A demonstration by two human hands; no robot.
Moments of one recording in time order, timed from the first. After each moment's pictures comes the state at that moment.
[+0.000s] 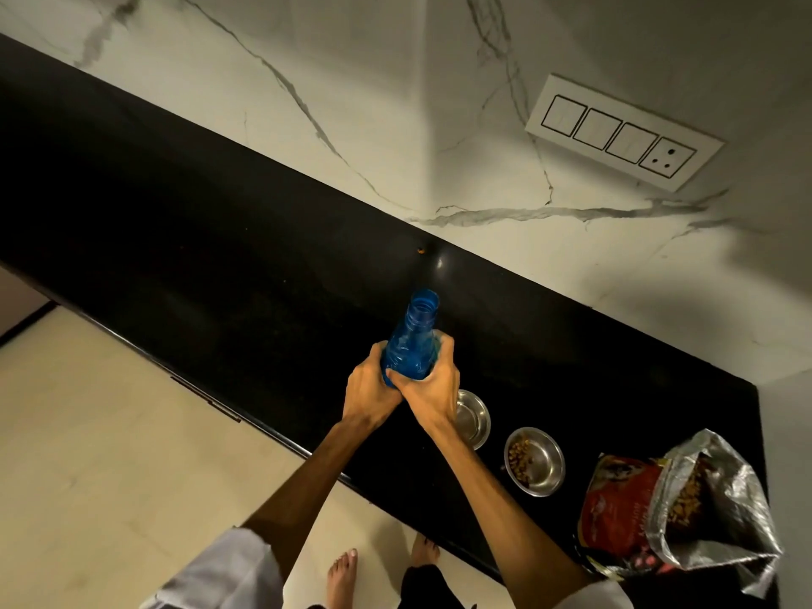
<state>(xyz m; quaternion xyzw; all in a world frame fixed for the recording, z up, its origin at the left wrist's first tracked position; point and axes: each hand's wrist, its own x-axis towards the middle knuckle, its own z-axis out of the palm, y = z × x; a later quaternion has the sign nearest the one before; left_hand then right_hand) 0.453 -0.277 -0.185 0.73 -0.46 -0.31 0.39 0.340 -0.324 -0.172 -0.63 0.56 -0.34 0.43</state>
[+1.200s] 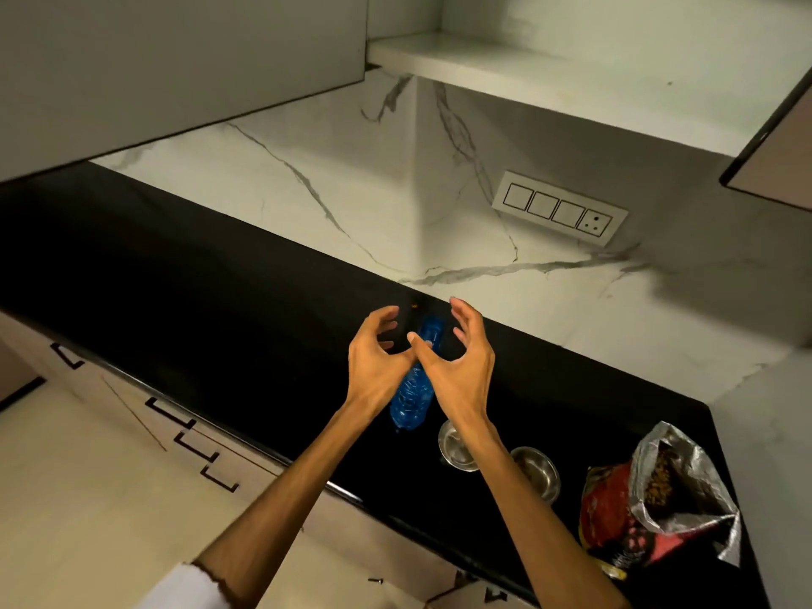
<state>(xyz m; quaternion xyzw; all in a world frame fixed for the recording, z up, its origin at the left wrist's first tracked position) 0.470 -0.244 -0.034 0.63 -0.42 -0.25 0.60 0.347 -0.273 -0.018 -0.65 0.45 -0.52 0.33</state>
